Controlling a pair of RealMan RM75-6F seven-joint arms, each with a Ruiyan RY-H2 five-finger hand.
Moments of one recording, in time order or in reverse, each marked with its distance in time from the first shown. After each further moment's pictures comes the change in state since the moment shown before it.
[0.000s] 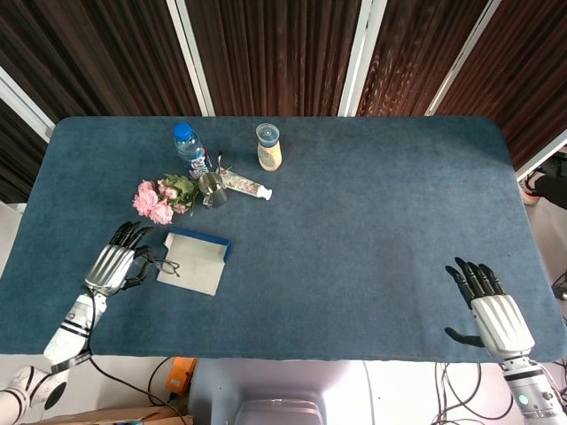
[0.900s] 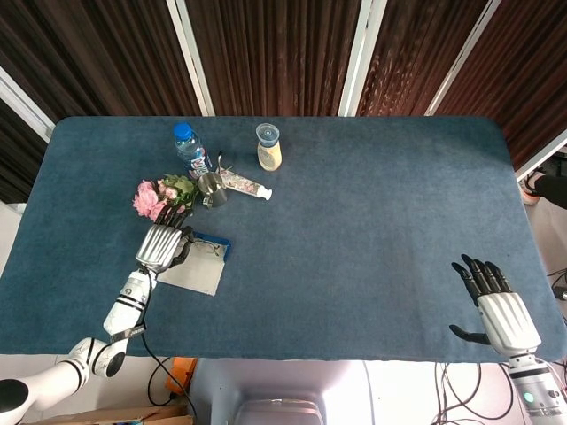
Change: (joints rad) left arm -0.163 -0.195 -0.130 0.065 -0.143 -0.167 0.285; right arm 0.001 0.017 0.009 0.000 0.020 -0.004 0.025
